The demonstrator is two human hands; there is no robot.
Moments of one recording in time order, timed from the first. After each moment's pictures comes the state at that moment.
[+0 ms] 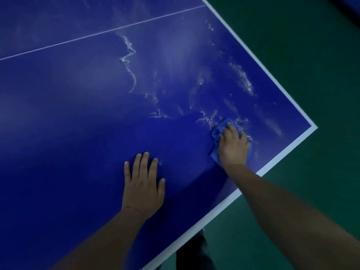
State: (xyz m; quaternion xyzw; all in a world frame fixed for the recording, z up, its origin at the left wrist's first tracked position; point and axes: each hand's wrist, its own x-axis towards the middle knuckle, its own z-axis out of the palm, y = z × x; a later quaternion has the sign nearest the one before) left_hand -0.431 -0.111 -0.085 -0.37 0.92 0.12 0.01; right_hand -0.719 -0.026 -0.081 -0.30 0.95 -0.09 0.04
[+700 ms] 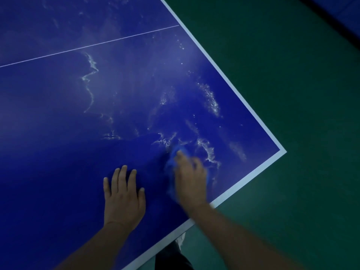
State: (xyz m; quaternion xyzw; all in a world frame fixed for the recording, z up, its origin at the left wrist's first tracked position) left_hand -0.546 -0.067 -0.087 -0.46 0.88 0.12 -0.01; right_hand -0.737 0.009 -0.072 -0.45 0.87 -0.17 -0.03
